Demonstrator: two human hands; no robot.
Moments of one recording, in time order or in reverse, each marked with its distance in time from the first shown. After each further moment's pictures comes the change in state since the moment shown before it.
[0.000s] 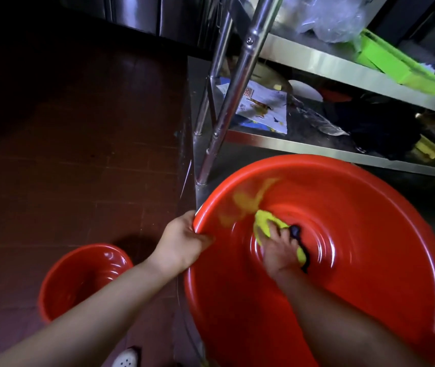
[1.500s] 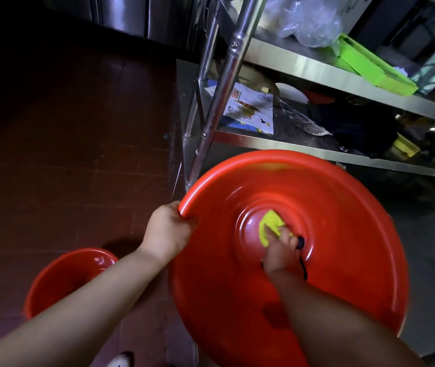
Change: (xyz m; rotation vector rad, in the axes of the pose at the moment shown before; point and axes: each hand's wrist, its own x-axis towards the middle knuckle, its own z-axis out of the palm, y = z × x) left_hand 0.001 0.015 -0.005 0.034 0.127 0.048; right_hand -0.024 0.022 -0.001 0.274 -0.080 0.377
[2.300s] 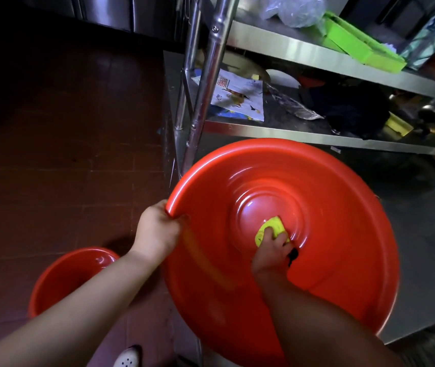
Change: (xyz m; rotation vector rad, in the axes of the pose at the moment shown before) left_hand -0.003 -0.016 0.006 -0.029 0.032 -0.011; right_hand -0.028 -0.022 0.018 -0.053 0.074 0.239
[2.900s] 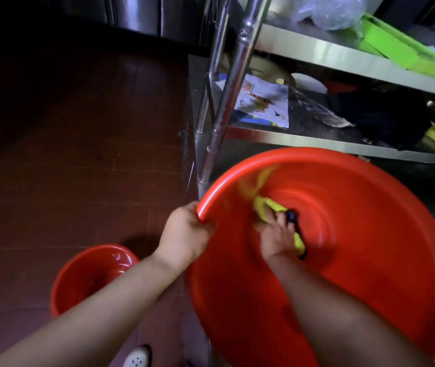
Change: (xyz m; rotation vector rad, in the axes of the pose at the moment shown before) left_hand 0.005 0.013 0.008 0.084 -0.052 0.084; right_hand 0.050 -0.040 -0.023 -0.169 -0.053 -0.574
